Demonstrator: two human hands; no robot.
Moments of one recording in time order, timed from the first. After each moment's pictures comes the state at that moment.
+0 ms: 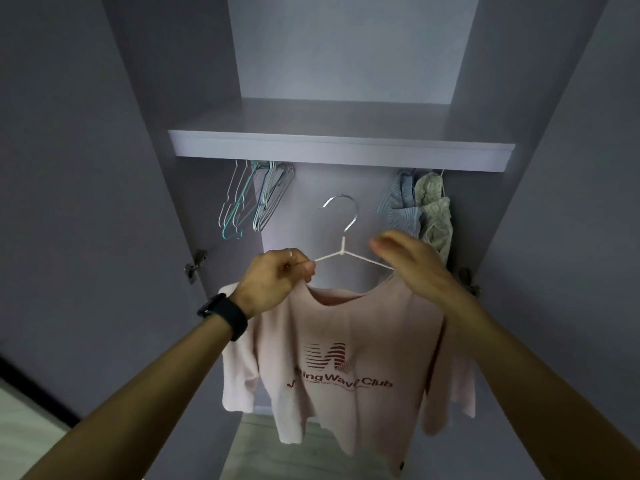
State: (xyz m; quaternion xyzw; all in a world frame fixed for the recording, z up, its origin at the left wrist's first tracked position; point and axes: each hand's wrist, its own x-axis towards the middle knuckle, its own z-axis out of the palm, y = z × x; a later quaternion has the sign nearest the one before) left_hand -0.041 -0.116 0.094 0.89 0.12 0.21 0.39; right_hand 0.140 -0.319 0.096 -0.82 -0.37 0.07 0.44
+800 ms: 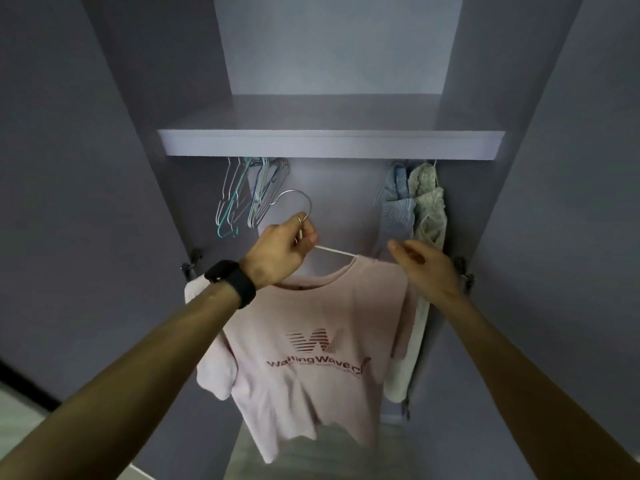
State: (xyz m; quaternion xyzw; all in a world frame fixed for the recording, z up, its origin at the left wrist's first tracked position) left_hand -0.018 -0.126 0.131 0.93 0.10 0.21 0.29; right_hand 0.149 -0.344 0.056 -0.80 -0.28 -0.01 0.54
